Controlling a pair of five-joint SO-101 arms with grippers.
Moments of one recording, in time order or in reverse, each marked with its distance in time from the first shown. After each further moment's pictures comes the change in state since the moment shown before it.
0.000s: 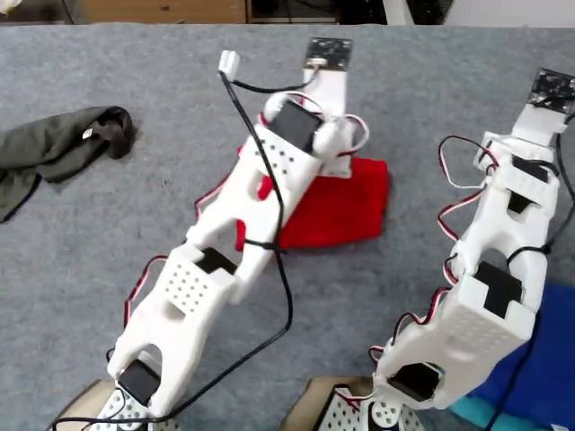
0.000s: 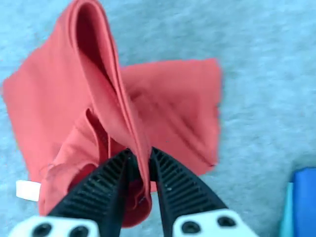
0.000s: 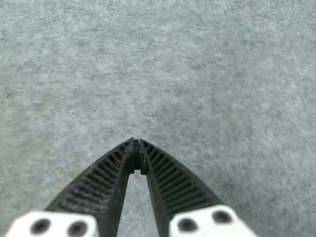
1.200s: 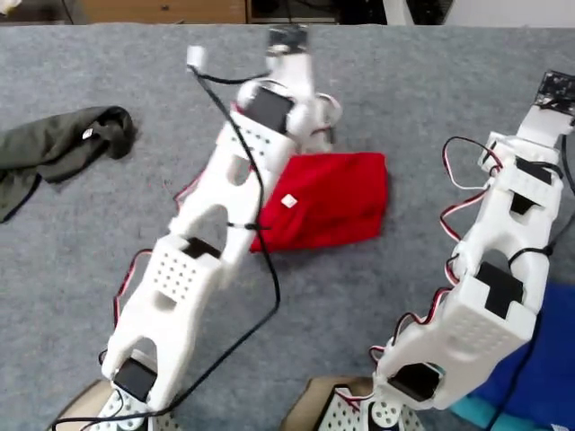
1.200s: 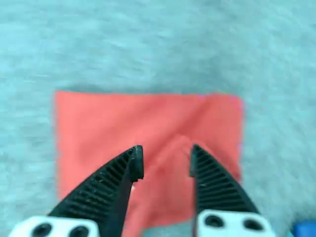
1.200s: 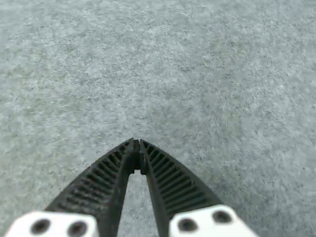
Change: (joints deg) left arm -8.1 2.9 2.0 -3.4 4.5; right arm -0.2 0.0 0.0 -1.1 0.0
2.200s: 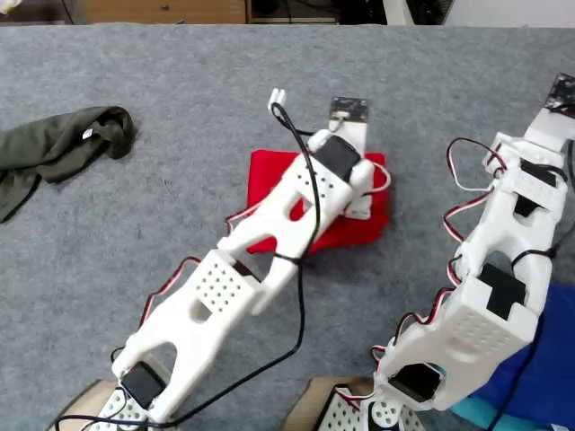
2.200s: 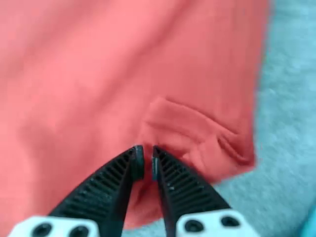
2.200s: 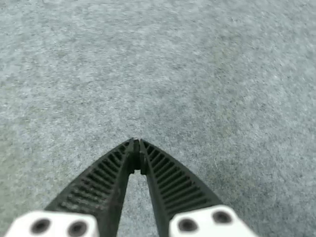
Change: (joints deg) left arm 14.4 11.6 -5.4 6.4 4.1; right arm 1.4 0.0 0.0 0.0 -3.4
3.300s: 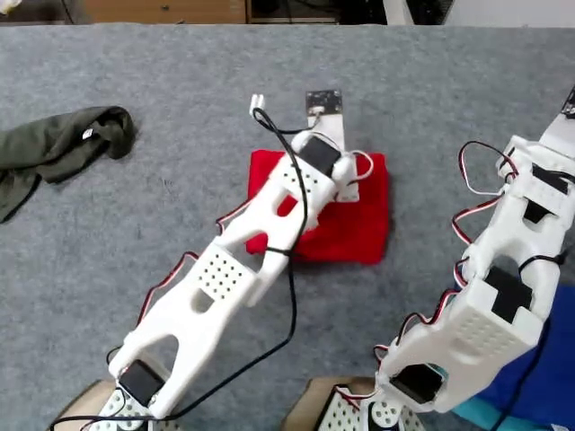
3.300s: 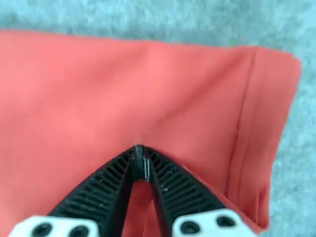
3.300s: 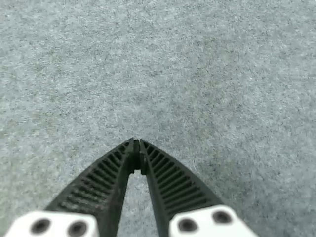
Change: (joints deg) left arm -4.6 10.4 -5.8 -9.3 4.9; right arm 2.9 0.0 0.0 -1.8 -0.7
